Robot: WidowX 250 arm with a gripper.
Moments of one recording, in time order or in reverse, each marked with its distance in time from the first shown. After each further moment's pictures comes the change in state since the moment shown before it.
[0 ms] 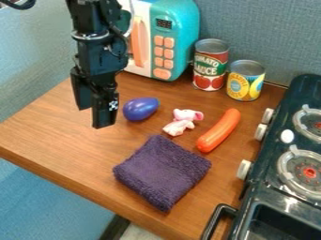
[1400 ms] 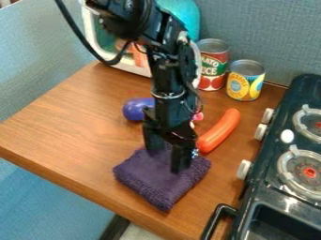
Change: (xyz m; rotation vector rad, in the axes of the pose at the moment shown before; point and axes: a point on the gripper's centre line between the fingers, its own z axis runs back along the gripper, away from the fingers) arm 0.073 -0.068 -0.064 -0.088 -0.040 0.095
